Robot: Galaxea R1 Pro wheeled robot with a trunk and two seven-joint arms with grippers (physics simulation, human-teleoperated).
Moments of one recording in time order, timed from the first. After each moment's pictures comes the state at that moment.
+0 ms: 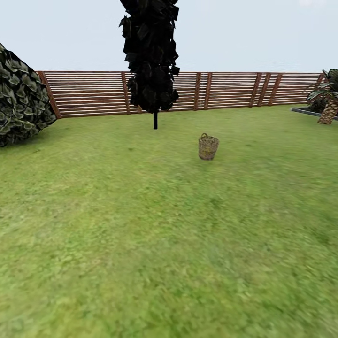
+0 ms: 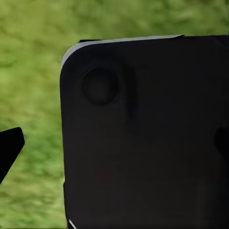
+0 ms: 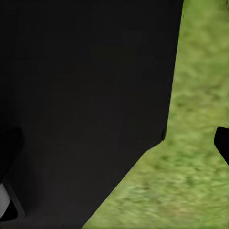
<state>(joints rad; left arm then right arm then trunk) 0.00 0.02 0.00 -0.01 0.00 -0.39 -0.06 0.00 0.02 -0.01 0.01 0.00 -0.08 -0.03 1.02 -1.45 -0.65</state>
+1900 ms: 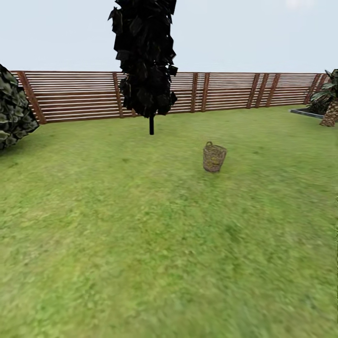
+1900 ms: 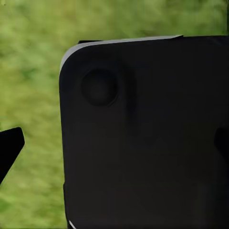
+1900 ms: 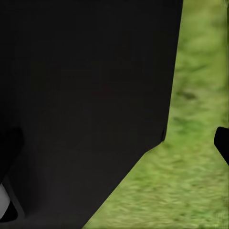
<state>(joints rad) 0.00 0.02 0.00 -0.01 0.00 -0.39 -0.06 0.00 0.02 -0.01 0.01 0.00 -0.08 -0.03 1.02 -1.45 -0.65</state>
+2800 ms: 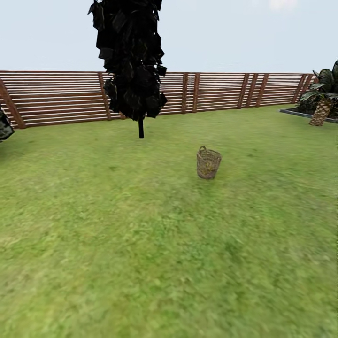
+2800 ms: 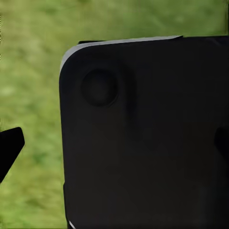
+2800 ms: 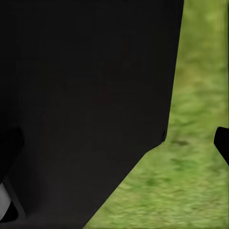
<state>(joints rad) 0.00 0.02 0.00 -0.01 0.00 -0.39 -0.06 0.00 0.02 -0.01 0.01 0.00 -0.08 -0.03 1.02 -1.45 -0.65</state>
